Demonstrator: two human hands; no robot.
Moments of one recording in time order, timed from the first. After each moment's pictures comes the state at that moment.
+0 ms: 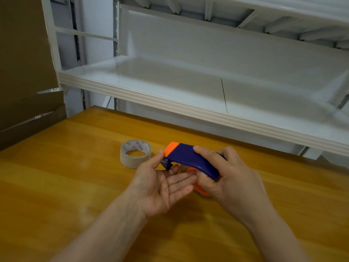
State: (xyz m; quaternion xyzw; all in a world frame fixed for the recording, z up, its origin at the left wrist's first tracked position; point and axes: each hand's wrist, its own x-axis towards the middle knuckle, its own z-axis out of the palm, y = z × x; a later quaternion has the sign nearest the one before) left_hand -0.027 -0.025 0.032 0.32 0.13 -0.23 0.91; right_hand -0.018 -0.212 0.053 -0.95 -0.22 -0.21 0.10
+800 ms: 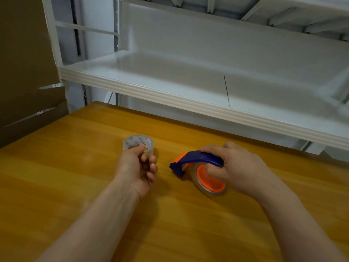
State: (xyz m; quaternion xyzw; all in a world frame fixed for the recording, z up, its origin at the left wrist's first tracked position) left_hand -0.009 0.006 0.024 0.39 0.27 -0.05 0.88; right_hand 0.015 -0.222 0.071 -0.98 -0.20 -0.03 0.05
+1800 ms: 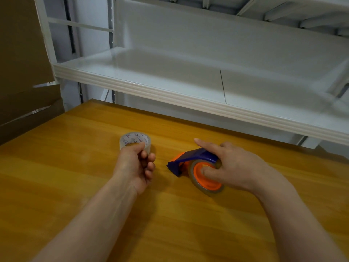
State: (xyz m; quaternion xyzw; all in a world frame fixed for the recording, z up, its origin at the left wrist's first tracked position) left_hand -0.008 0.003 0.022 0.43 0.27 -0.06 0.86; right_hand 0.009 -0.223 0.075 -0.98 -0.19 0.02 0.02
